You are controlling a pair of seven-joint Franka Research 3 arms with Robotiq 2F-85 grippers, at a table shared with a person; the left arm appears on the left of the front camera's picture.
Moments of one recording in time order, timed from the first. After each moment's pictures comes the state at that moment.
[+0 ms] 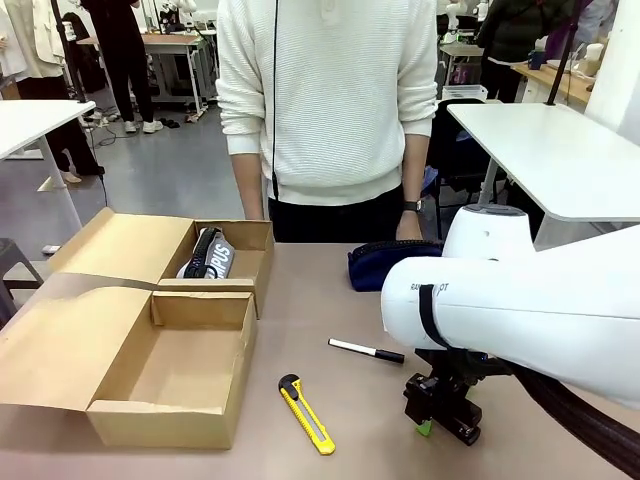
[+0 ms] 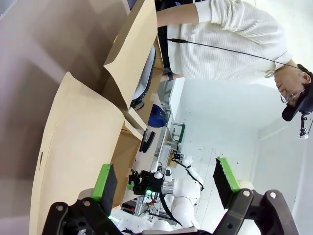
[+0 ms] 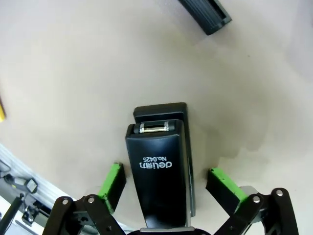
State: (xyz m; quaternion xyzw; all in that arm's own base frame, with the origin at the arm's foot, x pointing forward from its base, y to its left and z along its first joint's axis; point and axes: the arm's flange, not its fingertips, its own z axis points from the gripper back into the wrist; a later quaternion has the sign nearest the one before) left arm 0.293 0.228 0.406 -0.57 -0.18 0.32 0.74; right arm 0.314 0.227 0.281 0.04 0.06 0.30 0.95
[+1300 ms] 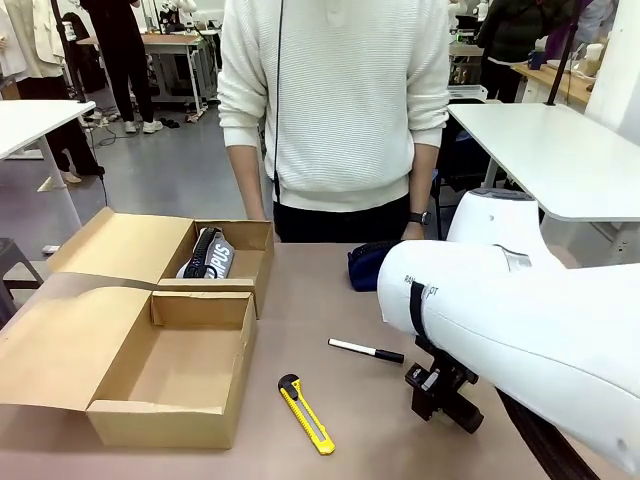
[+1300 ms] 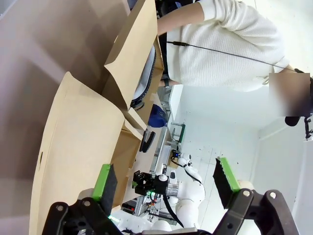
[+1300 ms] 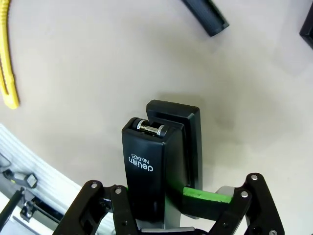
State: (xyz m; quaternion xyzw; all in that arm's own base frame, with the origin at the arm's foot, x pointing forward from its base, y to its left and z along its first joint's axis) left arm 0.293 0.228 0.406 -0.57 -0.18 0.32 0.74; right arm 0.310 0.226 0.304 0.05 0.05 0.31 0.95
